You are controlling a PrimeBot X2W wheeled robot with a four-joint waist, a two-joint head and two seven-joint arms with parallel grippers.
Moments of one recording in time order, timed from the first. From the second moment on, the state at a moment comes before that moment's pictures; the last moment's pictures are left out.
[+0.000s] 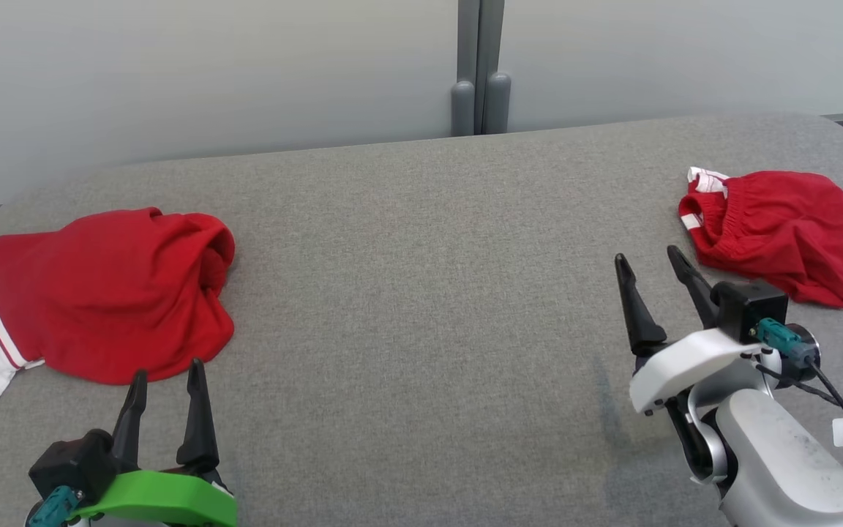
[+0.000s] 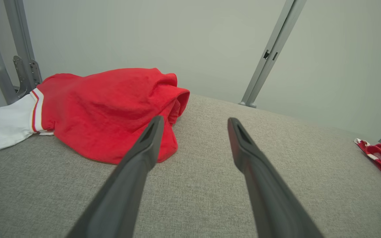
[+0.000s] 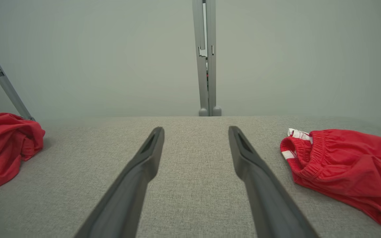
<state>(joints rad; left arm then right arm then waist) 0.09 0.12 -0.17 0.04 -0.52 0.12 -0.23 -0.24 -0.23 0.44 0.33 0.42 -0.13 -0.25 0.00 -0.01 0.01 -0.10</state>
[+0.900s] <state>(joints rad) 0.11 0.08 -0.17 0.05 -0.47 0.12 -0.23 -0.11 -0.19 0.36 0.23 0.33 -0.13 -0.25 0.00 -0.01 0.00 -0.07</state>
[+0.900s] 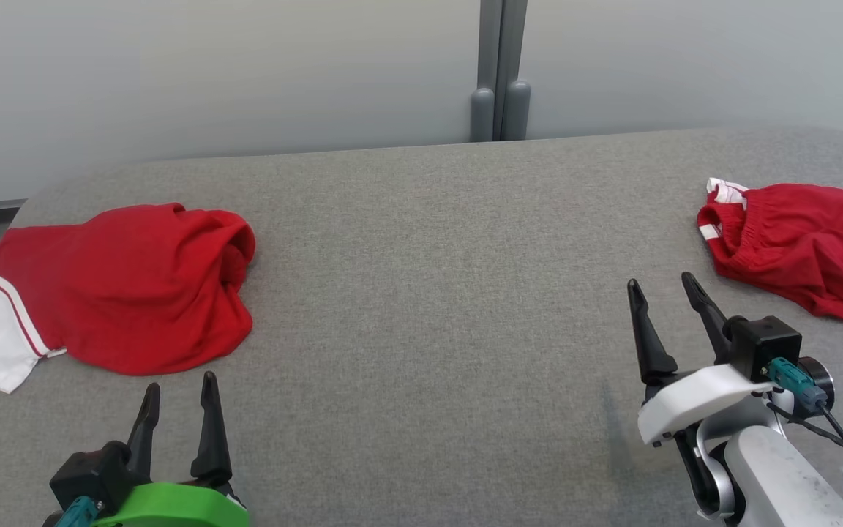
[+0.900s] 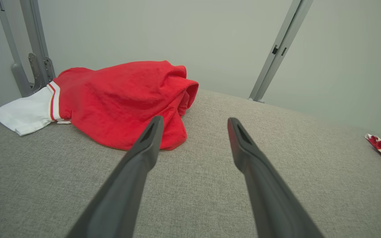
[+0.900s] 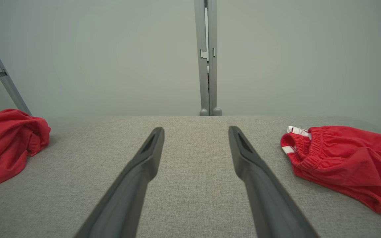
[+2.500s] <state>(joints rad) 0.13 0.05 -0.16 -0.01 -0.42 0.12 -0.20 -0.10 -0.18 0.42 0.13 0.26 -0.11 -0.21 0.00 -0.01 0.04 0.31</state>
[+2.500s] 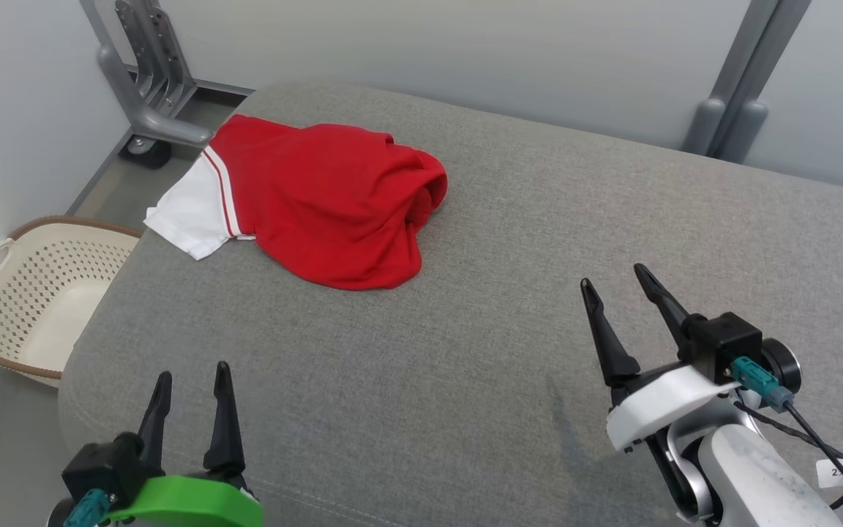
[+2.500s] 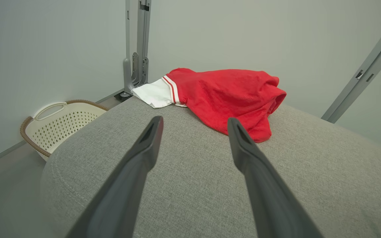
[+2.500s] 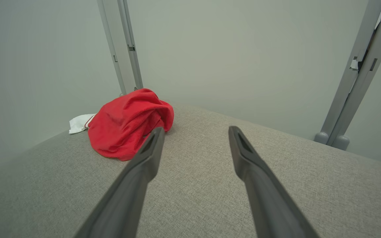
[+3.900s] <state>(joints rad) -0.60 0.09 -0.17 0.40 -0.35 0.10 -0.01 -0.27 -0.25 0.31 -0.09 0.18 -0.12 -0.15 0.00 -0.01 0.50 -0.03</state>
